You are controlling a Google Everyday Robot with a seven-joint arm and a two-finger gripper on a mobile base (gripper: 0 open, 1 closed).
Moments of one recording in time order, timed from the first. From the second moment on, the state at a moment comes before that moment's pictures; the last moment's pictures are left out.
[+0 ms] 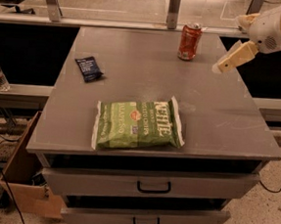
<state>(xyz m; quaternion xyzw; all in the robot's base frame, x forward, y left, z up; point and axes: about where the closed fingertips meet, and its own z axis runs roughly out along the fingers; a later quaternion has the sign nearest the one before) 0.680 -0.223 0.961 -0.53 0.72 0.07 0.44</state>
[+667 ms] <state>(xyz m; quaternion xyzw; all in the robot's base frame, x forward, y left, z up) 0.690 -0.223 0.955 -0.51 0.72 0.07 0.46</state>
